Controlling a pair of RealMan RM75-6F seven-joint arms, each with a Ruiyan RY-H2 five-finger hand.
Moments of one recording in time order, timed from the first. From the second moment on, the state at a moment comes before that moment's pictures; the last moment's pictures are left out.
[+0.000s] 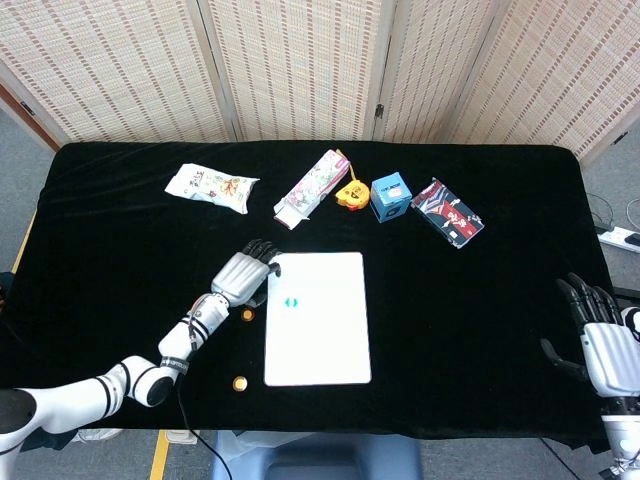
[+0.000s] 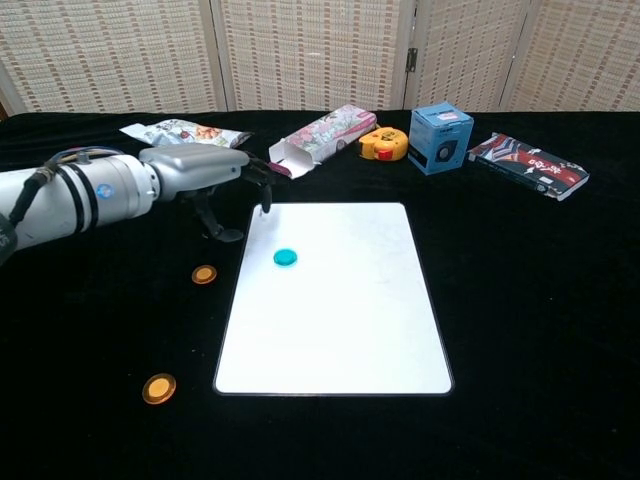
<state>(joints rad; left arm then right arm) -0.91 -1.62 -0.17 -1.20 1.20 0.76 0.21 0.06 -1.09 0.07 -1.63 -1.48 1.46 0.15</state>
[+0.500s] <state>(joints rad) -0.89 -1.67 -0.15 -1.01 1.15 0.69 0.14 0.06 -1.09 0.07 -1.63 -1.47 1.46 0.14</state>
